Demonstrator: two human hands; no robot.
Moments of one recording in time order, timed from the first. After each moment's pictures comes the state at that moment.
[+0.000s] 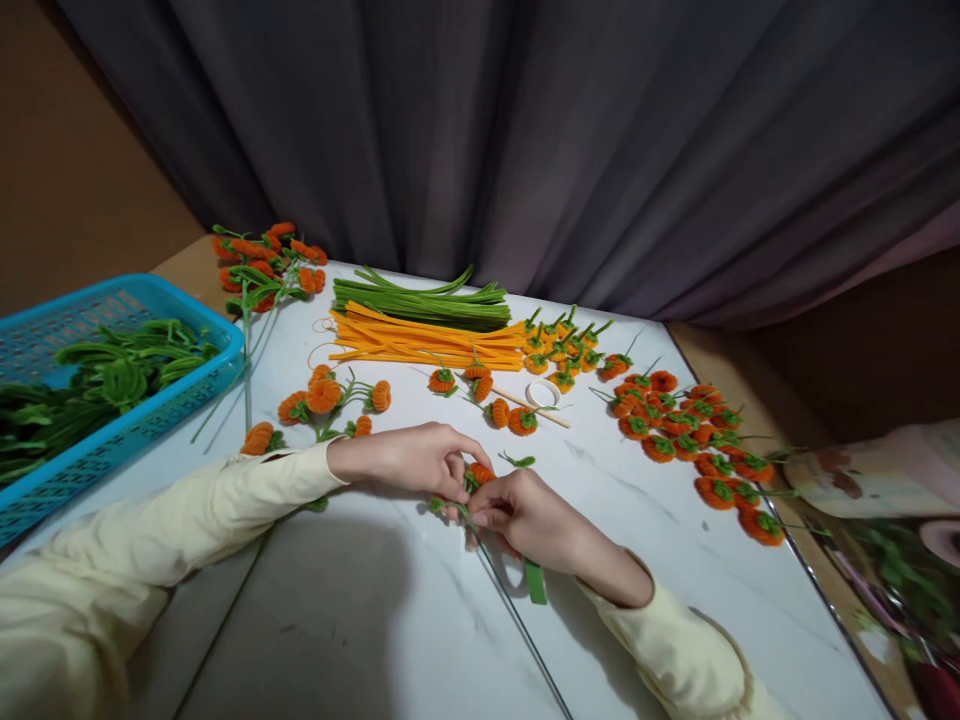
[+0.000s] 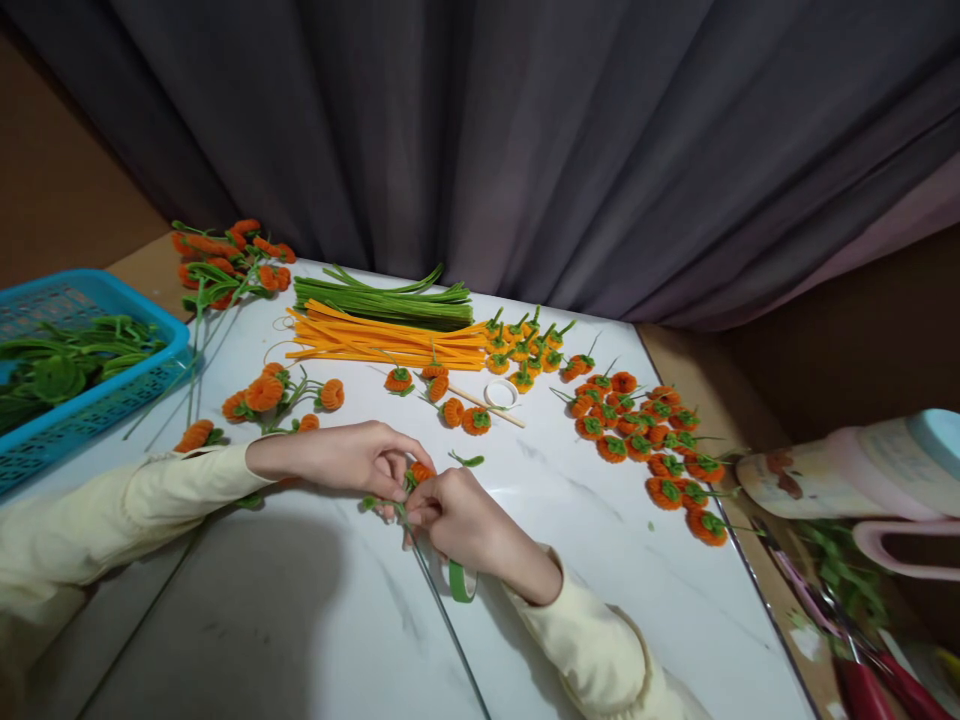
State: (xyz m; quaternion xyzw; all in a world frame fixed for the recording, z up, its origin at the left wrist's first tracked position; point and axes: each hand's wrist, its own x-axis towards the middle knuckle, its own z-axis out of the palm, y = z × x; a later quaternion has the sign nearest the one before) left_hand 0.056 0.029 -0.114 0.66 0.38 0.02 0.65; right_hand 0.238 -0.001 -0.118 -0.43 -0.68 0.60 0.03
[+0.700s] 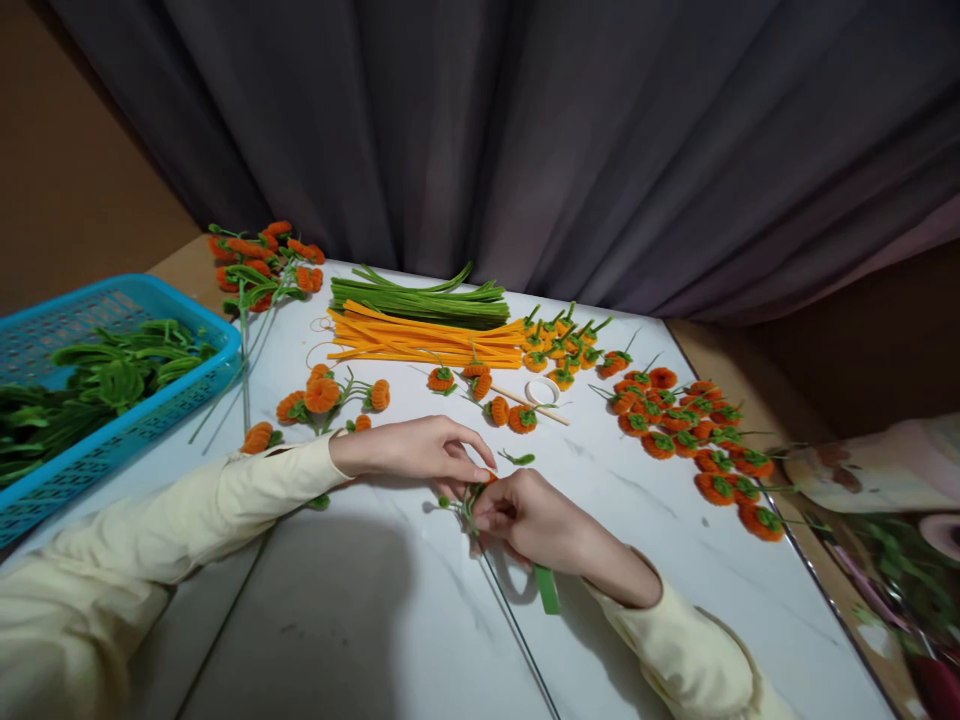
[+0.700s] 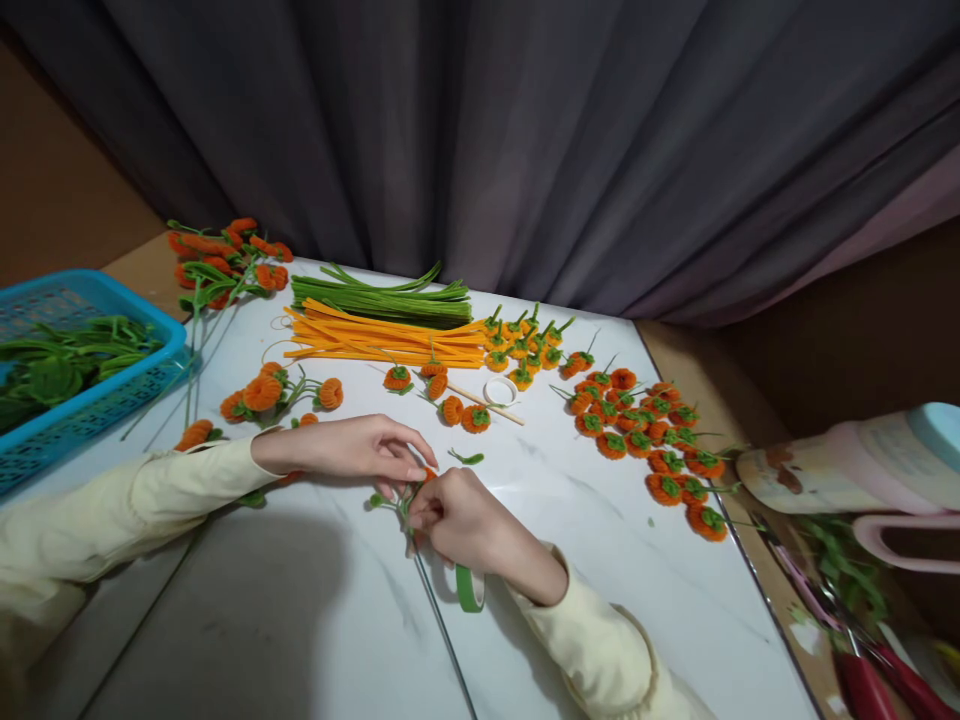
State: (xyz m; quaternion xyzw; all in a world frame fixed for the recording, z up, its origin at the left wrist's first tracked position) left_hand 0.058 0.030 -0.118 0.58 0.39 0.08 0.71; right_hand 0.240 -0.003 -0.112 -0.43 -0.66 0.61 0.00
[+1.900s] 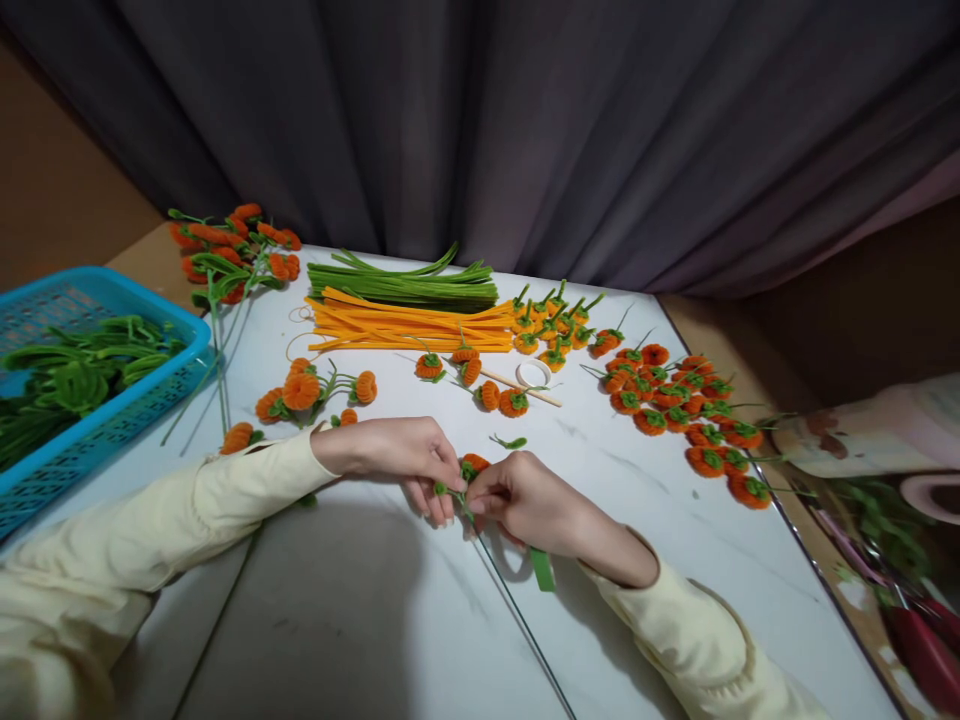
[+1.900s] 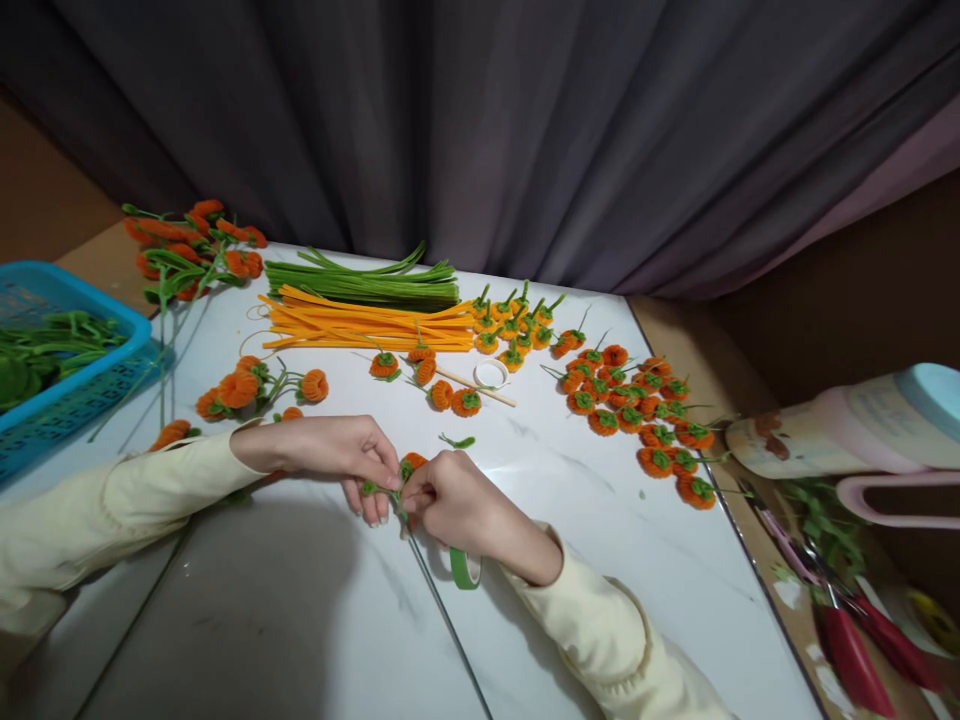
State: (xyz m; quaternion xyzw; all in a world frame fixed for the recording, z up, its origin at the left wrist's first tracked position) left_hand 0.056 0.026 -0.122 0.49 0.39 -0.02 0.78; right_hand 0.243 -0.002 -0.108 -0.44 -0.68 0.59 0.01
